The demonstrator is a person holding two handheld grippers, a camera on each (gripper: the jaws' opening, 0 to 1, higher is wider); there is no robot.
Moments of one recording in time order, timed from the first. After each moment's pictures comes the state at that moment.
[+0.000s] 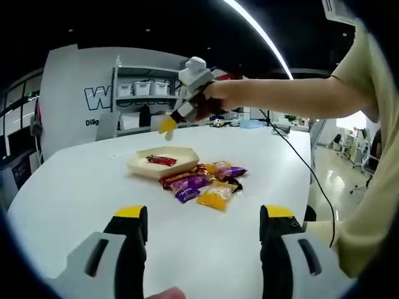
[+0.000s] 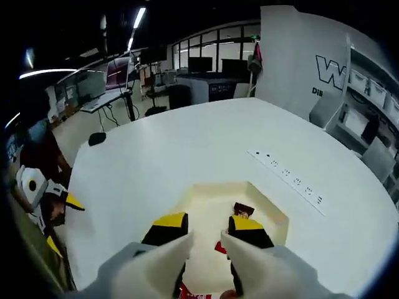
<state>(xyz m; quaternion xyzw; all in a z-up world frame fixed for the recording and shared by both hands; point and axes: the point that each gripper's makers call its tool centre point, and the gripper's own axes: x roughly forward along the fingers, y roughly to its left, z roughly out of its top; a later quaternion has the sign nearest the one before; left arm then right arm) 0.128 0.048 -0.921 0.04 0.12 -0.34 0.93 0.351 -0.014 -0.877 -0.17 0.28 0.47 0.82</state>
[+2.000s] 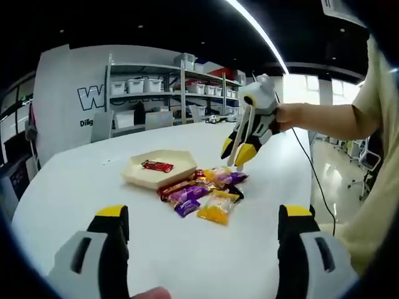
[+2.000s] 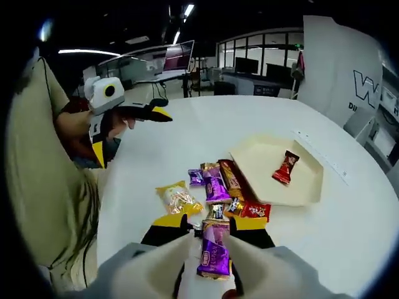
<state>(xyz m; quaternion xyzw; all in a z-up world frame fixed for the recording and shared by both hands) 0.147 0.034 -0.904 0.06 0.14 -0.35 0.92 0.215 -0.100 -0.923 -0.21 0.27 0.58 0.74</state>
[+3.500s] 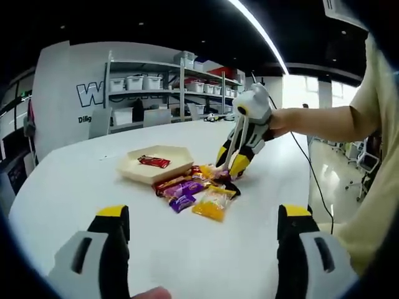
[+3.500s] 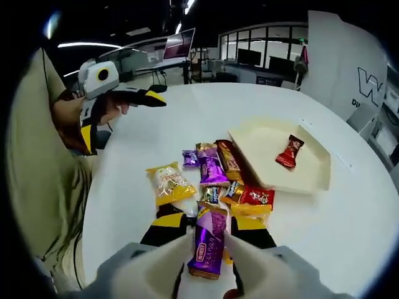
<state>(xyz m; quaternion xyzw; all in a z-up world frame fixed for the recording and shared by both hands) 0.143 0.031 -0.913 0.05 0.14 -0.36 0.92 0.222 -0.103 -0.955 -0.23 0.29 0.58 0.73</state>
